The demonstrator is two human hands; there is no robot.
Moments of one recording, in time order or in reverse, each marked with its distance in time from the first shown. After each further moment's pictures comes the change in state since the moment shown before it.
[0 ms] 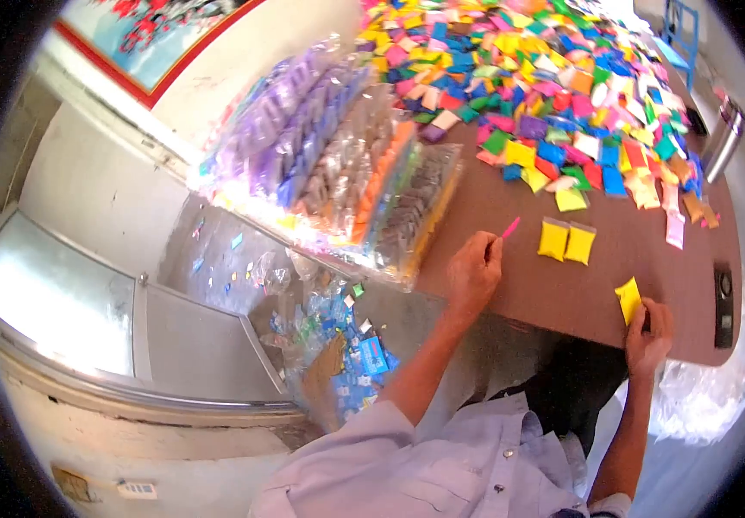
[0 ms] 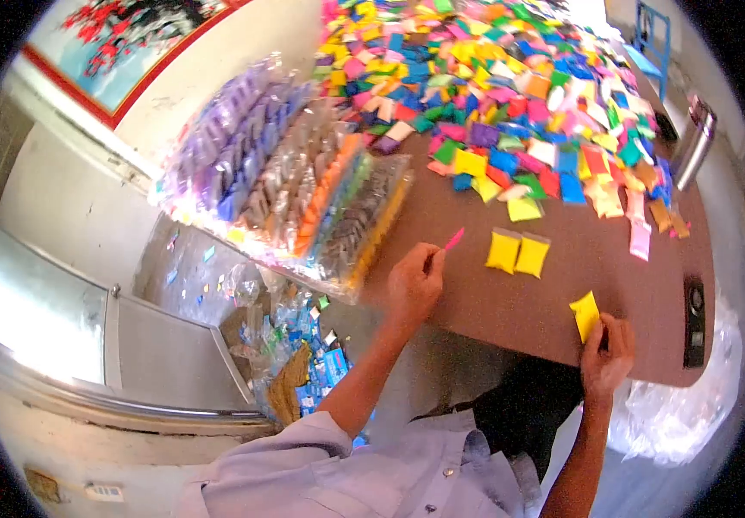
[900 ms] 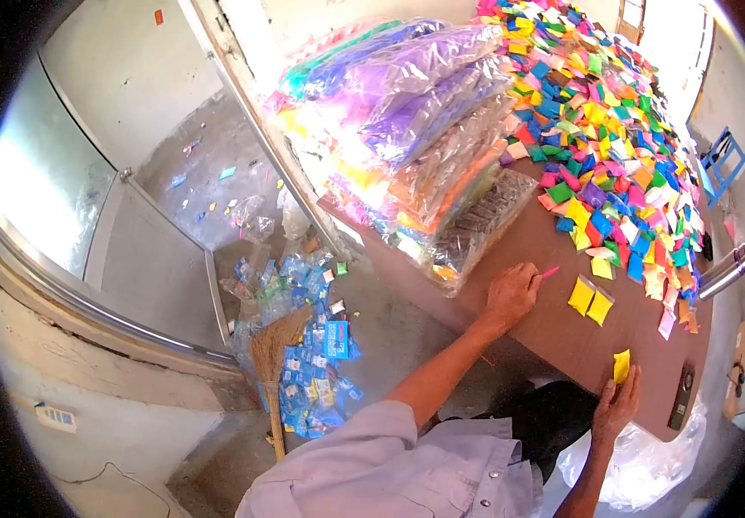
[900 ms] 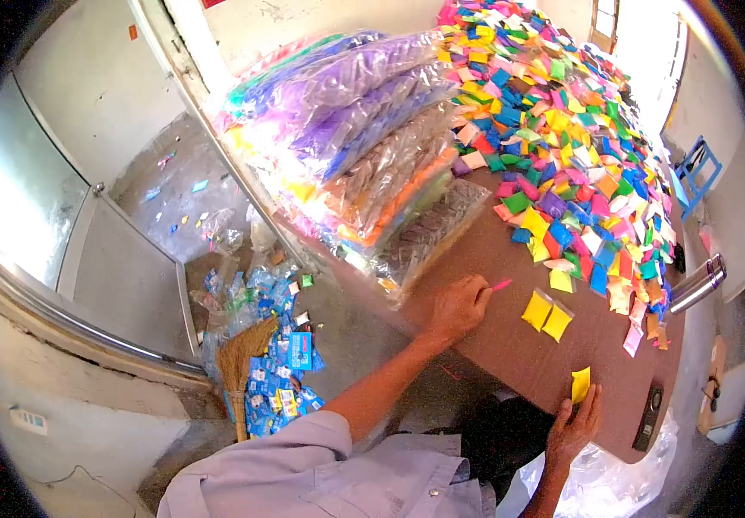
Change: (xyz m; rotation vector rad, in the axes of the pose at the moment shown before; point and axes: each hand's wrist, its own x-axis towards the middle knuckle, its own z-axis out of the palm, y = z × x) left_hand 0.004 -0.047 0.011 -0.028 0.019 0.046; right_hand -0.031 -0.013 -0.004 -0.355 -0.216 -0.106
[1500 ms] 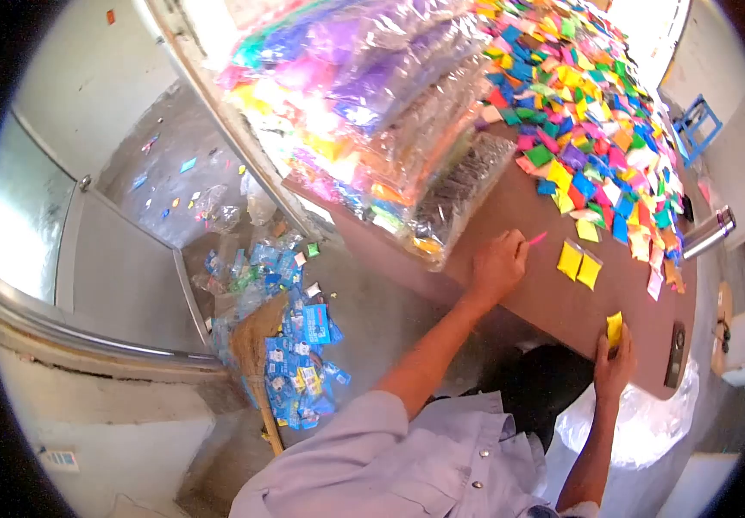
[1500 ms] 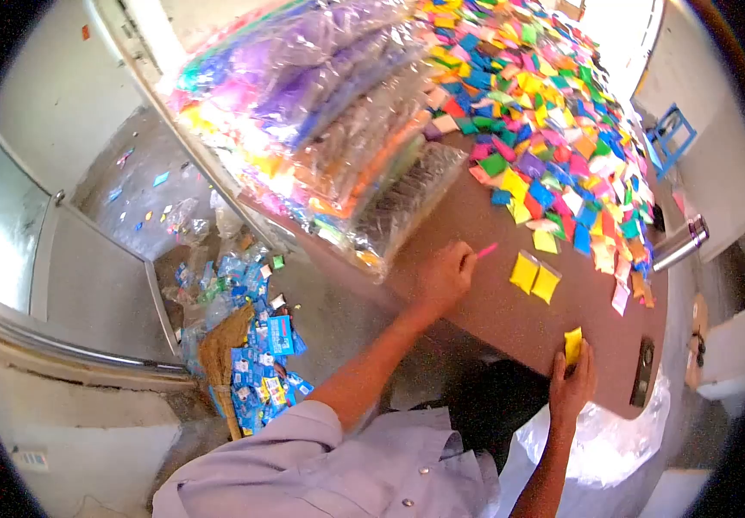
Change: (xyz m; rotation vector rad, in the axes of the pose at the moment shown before) left_hand -0.004 0.001 0.000 -0.045 -0.045 -0.088; right_hand 0.016 -0.014 -0.004 -0.019 -0.052 0.049
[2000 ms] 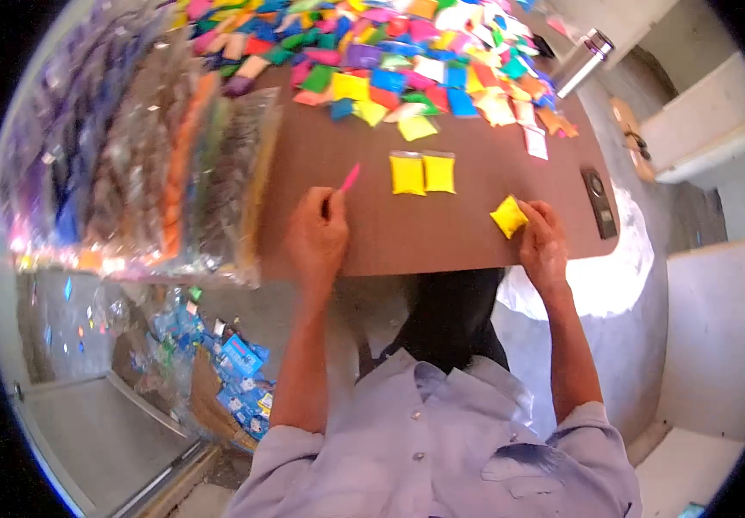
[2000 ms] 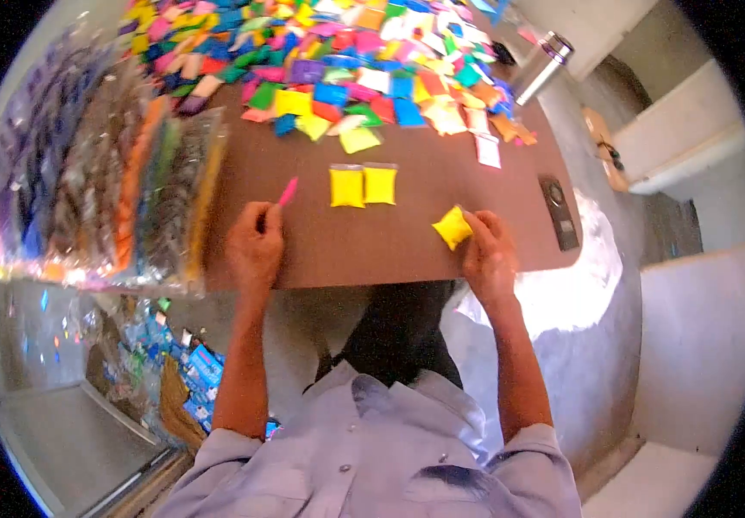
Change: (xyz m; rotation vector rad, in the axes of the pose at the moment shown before) left_hand 0.009 0.005 -0.004 0.043 -0.056 -0.031; right_hand 0.029 0.002 -0.024 0.067 0.048 -0.025
